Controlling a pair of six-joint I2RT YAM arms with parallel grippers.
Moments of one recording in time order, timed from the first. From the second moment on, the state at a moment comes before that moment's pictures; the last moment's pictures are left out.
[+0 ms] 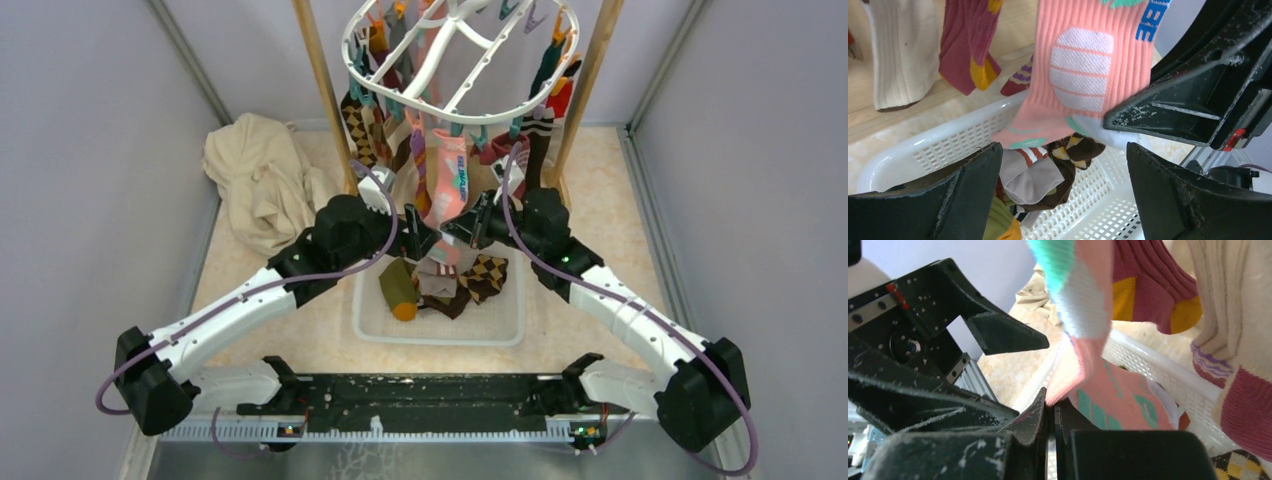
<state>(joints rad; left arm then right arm) -0.82 1.16 0.97 -0.09 -0.03 -0.46 0.56 1.07 0.81 0.10 -0.42 0.57</state>
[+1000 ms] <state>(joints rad) -0.86 1.13 0.74 0.09 -0.16 -0.42 0.70 1.24 0.93 0.13 -0.29 0.74</state>
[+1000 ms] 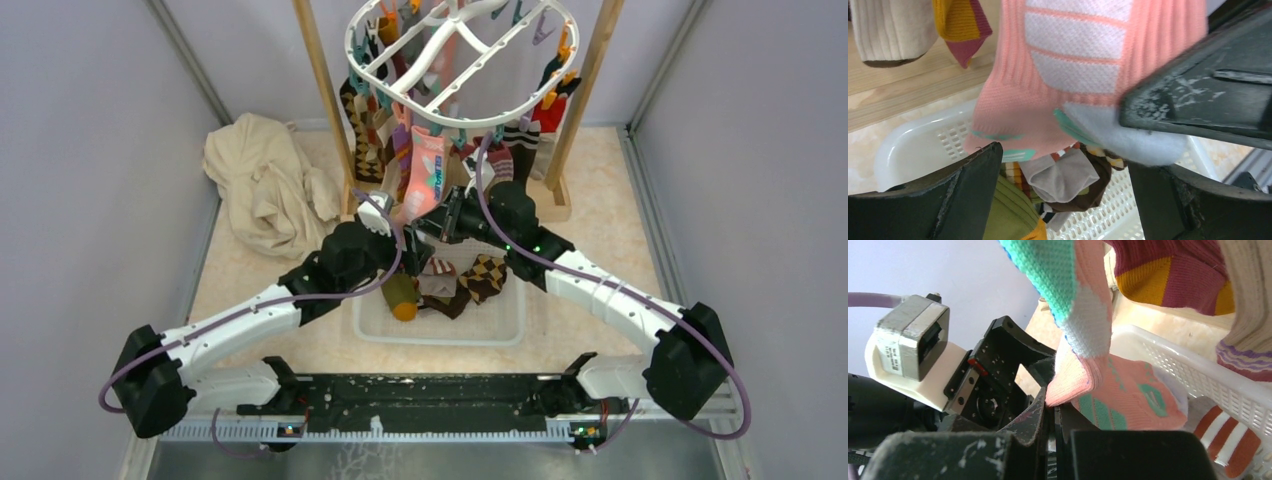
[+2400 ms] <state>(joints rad) -0.90 1.00 0.58 0.19 -0.31 -0.26 0.67 1.24 0.93 0.14 -0.46 0.82</state>
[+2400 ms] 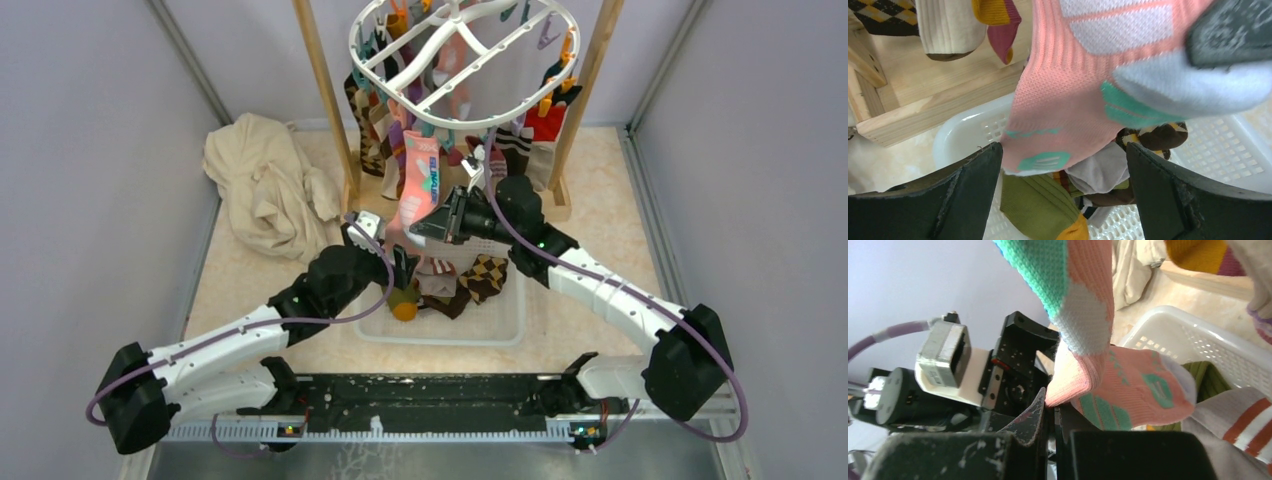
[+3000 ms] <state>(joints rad) -0.90 1.00 0.51 0.43 -0.25 -0.11 0.65 1.24 0.95 0.20 -0.67 0.94</state>
